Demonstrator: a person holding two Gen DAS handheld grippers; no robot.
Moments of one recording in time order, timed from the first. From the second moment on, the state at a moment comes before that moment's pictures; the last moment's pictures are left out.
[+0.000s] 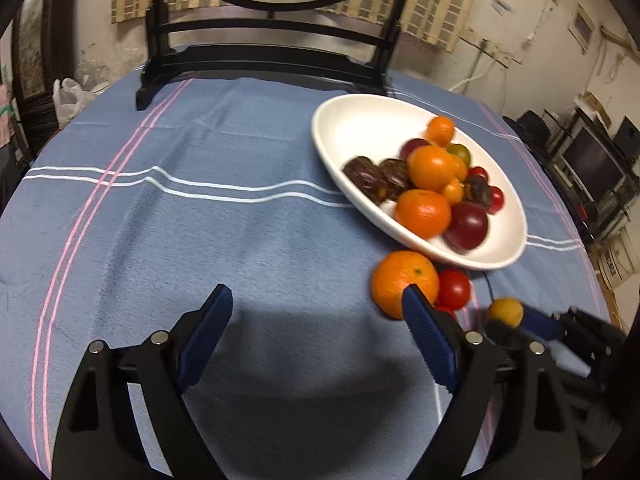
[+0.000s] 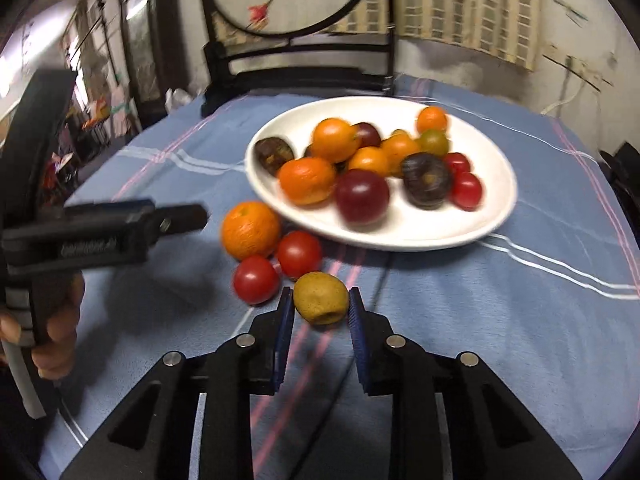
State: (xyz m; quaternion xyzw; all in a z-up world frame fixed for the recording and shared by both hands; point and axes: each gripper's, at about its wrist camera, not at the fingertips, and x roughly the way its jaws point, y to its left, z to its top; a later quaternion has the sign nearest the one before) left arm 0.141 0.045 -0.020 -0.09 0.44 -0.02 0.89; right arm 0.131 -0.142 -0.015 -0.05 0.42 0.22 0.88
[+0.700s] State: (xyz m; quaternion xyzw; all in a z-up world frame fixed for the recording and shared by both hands) left arm 0.131 -0.025 -0.041 -0.07 0.47 -0.04 0.88; right arm 0.130 -0.177 0.001 0.04 0.41 0.22 0.88
